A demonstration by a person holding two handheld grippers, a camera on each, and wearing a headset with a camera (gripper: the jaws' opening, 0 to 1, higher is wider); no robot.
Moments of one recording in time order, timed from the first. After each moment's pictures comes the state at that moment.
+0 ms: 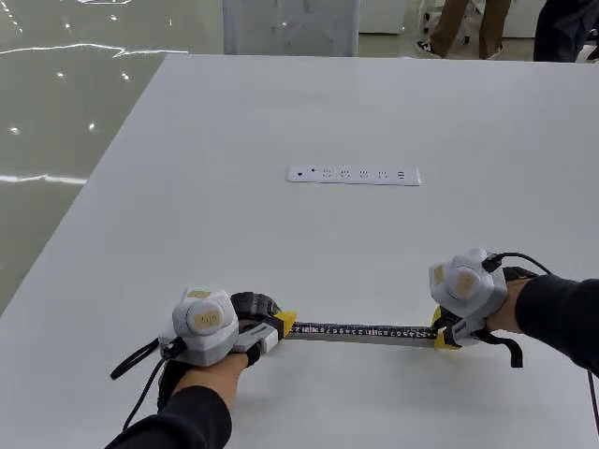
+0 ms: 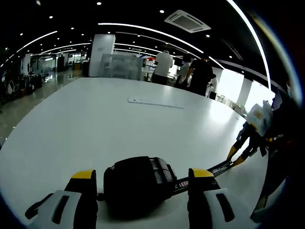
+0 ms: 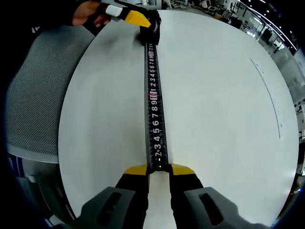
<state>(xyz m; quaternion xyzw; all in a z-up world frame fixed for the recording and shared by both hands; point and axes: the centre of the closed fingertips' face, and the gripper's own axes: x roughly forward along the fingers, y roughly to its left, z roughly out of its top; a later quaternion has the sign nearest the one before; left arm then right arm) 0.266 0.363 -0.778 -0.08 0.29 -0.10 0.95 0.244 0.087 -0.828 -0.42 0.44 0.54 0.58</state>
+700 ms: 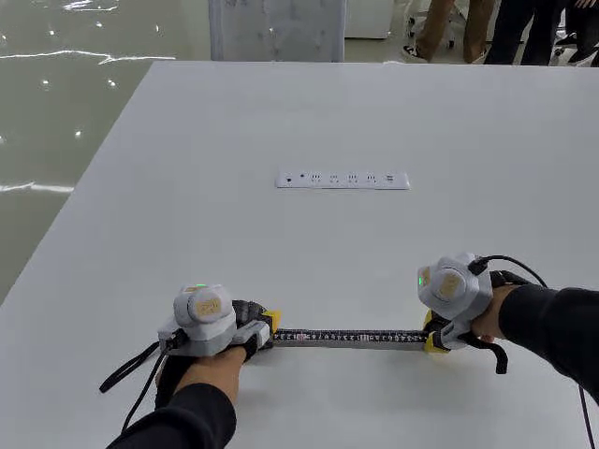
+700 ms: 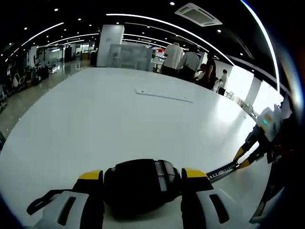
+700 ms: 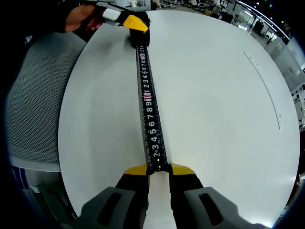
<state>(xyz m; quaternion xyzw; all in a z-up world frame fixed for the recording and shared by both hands) 0.269 0.364 -0.788 -0.07 0.33 -0.07 0.94 0.246 0.085 -0.829 -0.39 0.45 0.52 0.61</state>
